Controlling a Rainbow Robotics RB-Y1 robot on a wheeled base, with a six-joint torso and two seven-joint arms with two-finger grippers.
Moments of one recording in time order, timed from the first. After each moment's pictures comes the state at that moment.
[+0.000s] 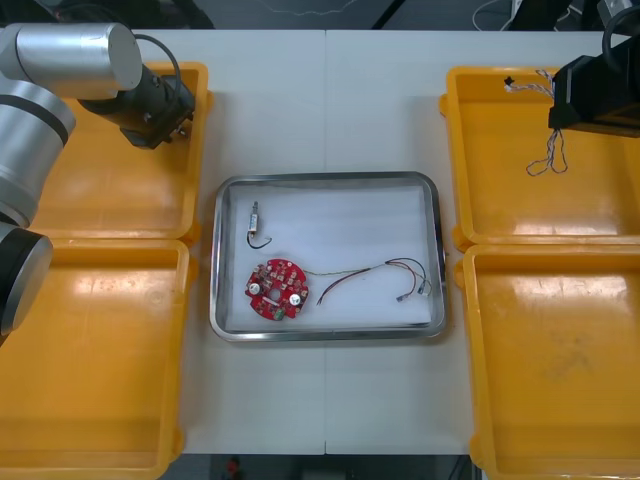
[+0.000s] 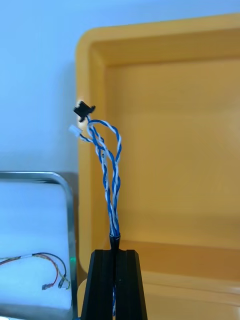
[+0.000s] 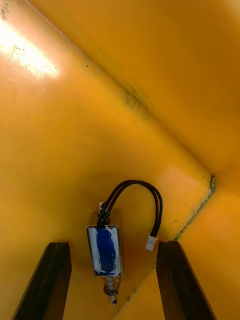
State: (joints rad) right arm -0.72 -0.58 -0.22 -1.92 -0.72 1.92 1.25; left arm -1.08 0.49 -0.16 -0.73 0.61 1.05 -0.77
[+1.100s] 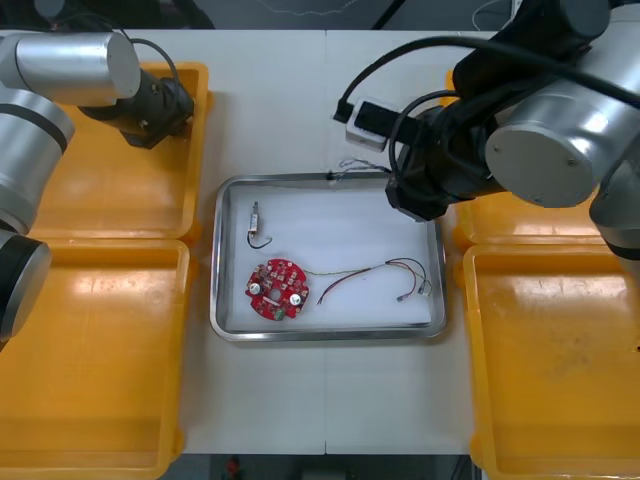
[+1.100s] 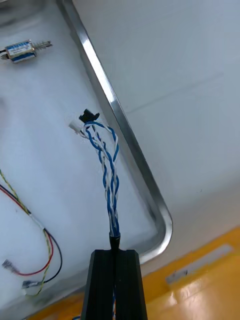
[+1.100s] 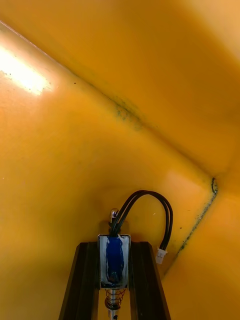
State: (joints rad) right arm -0.72 -0.55 0.37 -2.07 -0.65 1.65 1.94; left arm -1.05 0.49 -0.15 -0.74 0.61 1.00 -0.87
